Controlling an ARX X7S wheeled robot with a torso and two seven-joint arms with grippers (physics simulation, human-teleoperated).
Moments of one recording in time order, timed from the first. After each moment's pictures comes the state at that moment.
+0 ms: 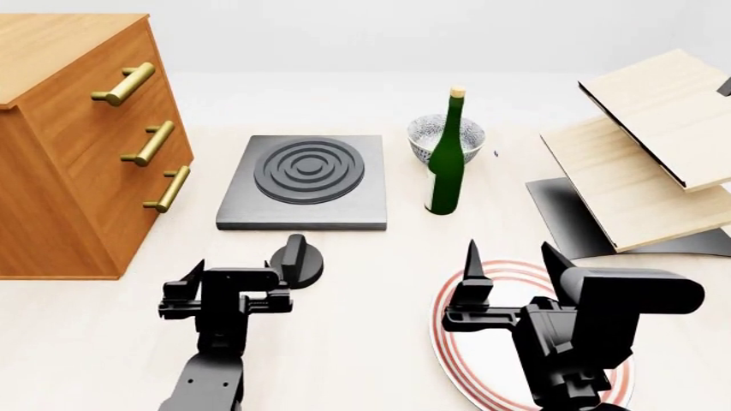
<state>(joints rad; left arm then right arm) -0.48 -0.07 0.04 -0.67 0.08 0.11 -0.16 0.12 0.16 0.03 -0.78 0.38 0.82 0.19</state>
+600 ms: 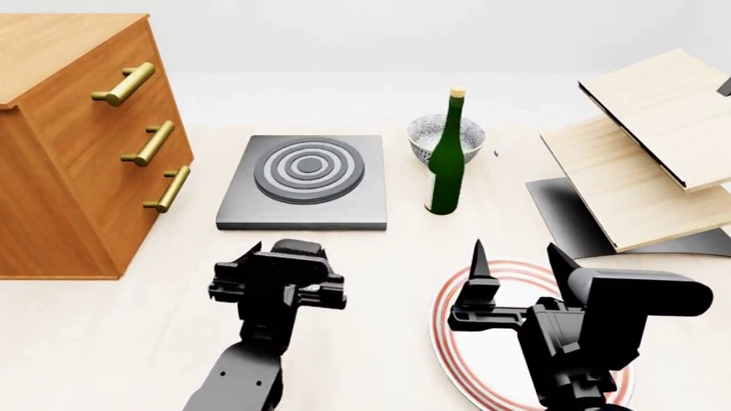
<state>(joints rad) -0.39 -0.04 0.24 -0.21 -0.05 -0.22 -0.15 0.11 0.17 0.04 -0.77 0.41 0.80 0.21</state>
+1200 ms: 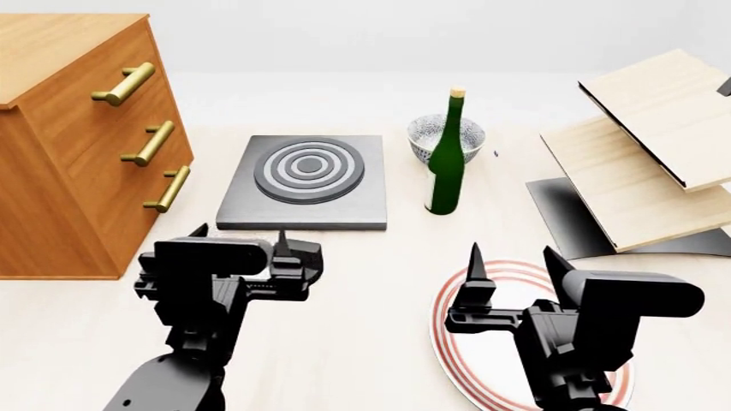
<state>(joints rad) -0.27 -0.16 0.12 0.53 -0.22 -0.74 -0.20 0.11 0.19 0.02 -0.75 0.42 0.78 0.23</state>
